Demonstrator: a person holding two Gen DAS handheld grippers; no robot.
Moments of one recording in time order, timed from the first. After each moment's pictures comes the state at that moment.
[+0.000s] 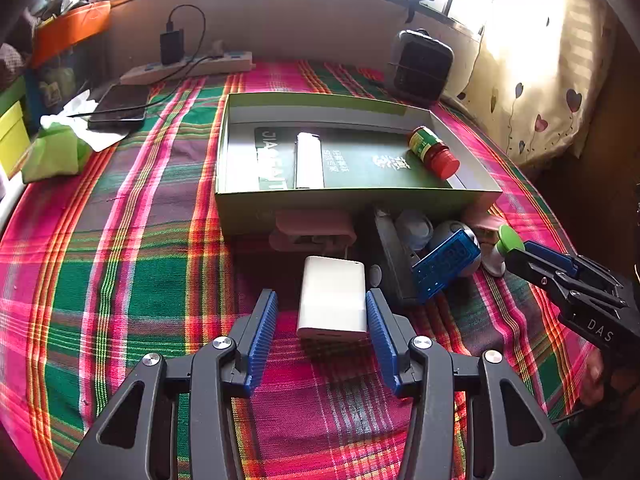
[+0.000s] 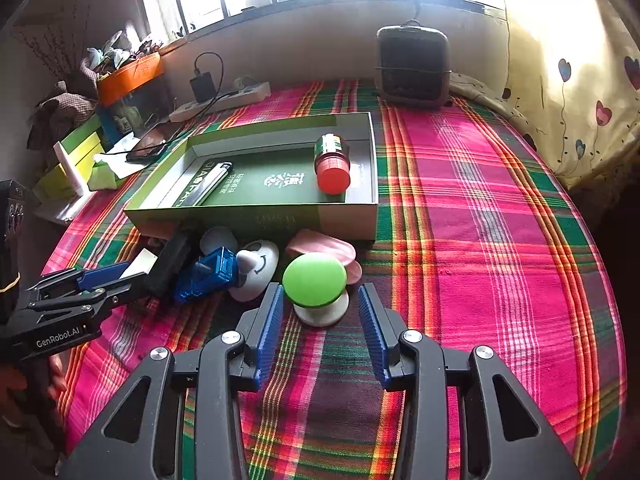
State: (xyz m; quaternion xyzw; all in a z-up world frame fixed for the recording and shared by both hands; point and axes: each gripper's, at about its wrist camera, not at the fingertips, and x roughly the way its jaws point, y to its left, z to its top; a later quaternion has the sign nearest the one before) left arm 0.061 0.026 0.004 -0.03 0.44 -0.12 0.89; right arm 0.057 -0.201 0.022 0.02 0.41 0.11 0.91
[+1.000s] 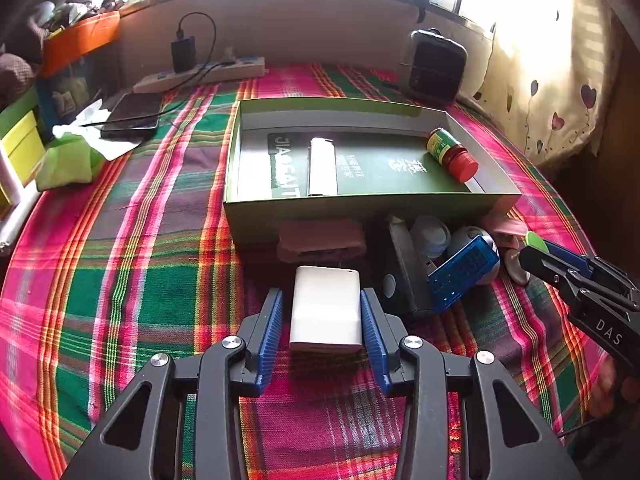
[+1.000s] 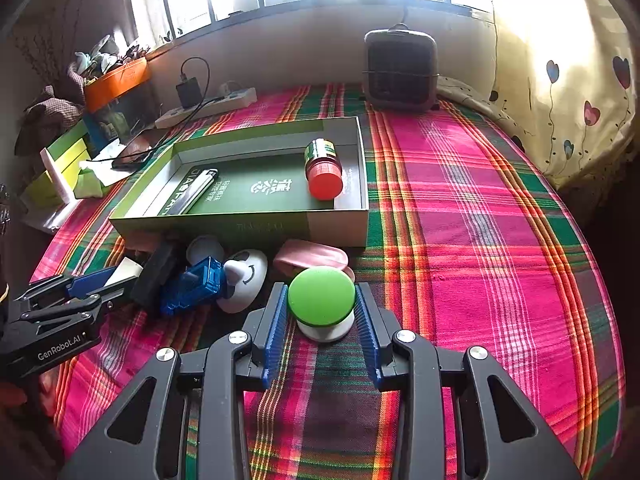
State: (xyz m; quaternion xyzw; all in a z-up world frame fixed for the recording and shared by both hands) left arm 0.063 0.021 0.003 -0.01 0.43 -0.09 0.90; right arm 0.061 -0.200 0.020 0.02 0.40 0.09 0.91
